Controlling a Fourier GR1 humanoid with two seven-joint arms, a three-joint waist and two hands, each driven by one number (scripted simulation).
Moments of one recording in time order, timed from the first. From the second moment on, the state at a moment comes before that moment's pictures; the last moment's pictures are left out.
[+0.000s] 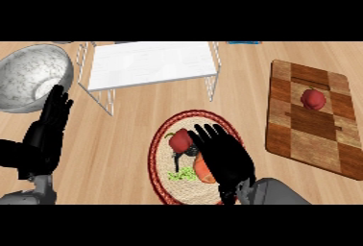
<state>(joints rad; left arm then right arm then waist) -0.05 0.26 -0.02 -1.67 0.10 0.23 0.12 -0.41 -0.29 0.76 -1.68 0.74 0.45 0.64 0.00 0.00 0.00</state>
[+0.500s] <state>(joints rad) -0.06 0.22 0.00 -1.70 0.06 0.21 0.16 -0.35 -0.20 0.70 -1.53 0.89 0.37 0.45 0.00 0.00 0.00</state>
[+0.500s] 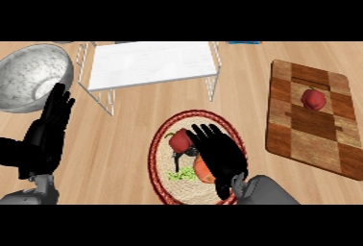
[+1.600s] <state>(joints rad) -0.06 0.18 0.04 -1.70 0.01 0.16 0.16 -0.32 -0.12 0.65 -1.37 1.15 0.25 0.20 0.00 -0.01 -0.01</state>
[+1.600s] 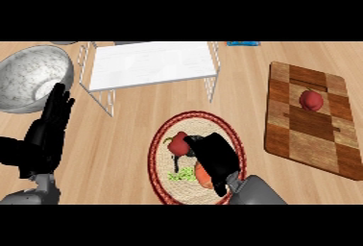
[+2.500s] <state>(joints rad) -0.11 0.16 0.01 -1.67 0.00 0.14 0.16 -0.57 -0.01 0.89 -1.55 0.76 -0.10 1.06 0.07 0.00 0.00</state>
